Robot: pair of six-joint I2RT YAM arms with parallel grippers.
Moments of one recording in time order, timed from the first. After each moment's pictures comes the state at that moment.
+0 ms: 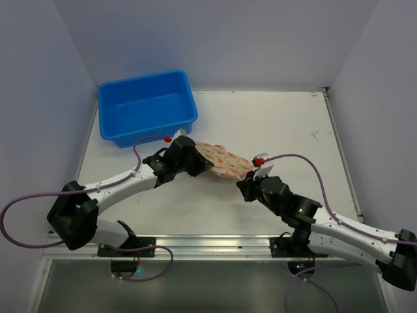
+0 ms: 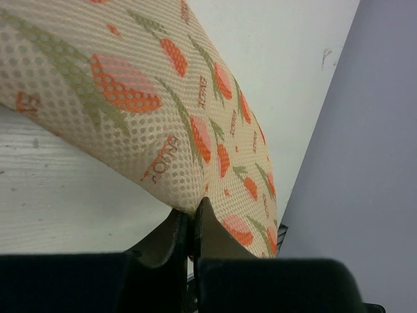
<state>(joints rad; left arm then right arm) -0.76 1.38 0.87 -0.18 -0.04 -1.32 1.00 0.77 0.45 -0.09 0.36 0.50</state>
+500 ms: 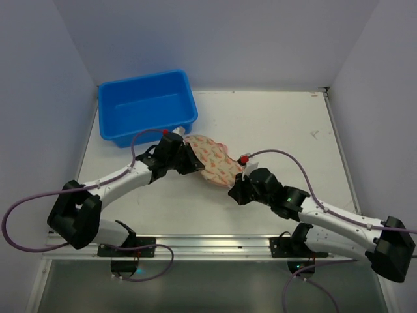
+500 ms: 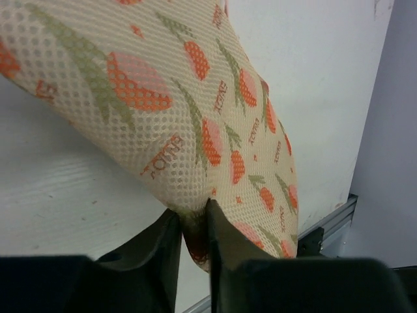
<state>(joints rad) -0.62 1.39 0.83 -0.18 0.15 -0.95 0.92 0.88 0.51 -0.21 0.09 0.53</state>
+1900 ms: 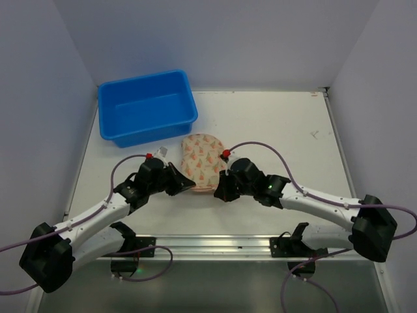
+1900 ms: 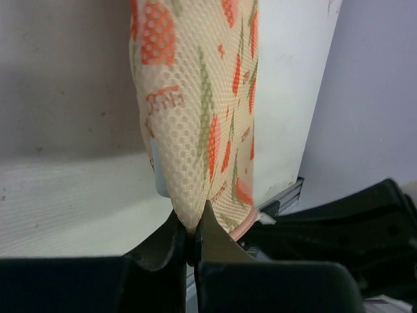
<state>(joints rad) -0.61 0.98 0.44 -0.09 0.20 -1.17 0.99 1.25 0.73 -0.18 -0.07 0.61</state>
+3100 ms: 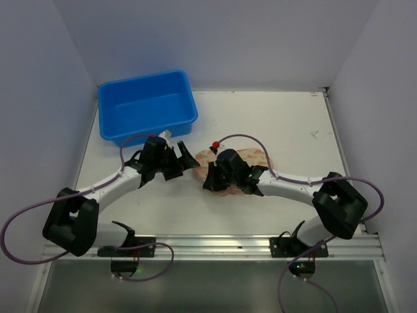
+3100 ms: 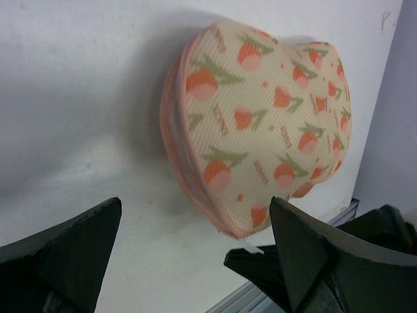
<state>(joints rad) -0.43 1.35 0.72 -0.12 0.28 -0.84 0.89 1.50 0.81 -0.05 -0.12 0.67</state>
